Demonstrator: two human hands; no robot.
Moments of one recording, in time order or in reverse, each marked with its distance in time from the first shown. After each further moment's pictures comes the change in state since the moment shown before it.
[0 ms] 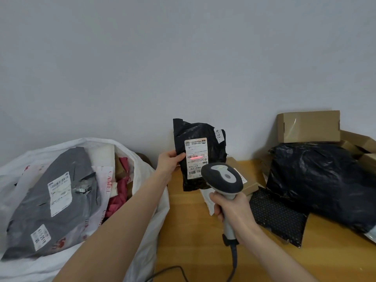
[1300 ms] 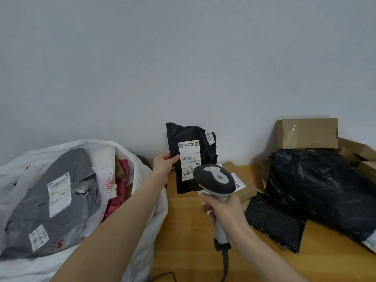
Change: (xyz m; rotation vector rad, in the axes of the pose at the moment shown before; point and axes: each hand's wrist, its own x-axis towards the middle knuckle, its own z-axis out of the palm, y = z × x) left_hand 0.008 -0.002 -0.009 -0.060 0.066 -0.035; right_hand -0.013 -0.017 0.010 0.040 -0.093 -0.044
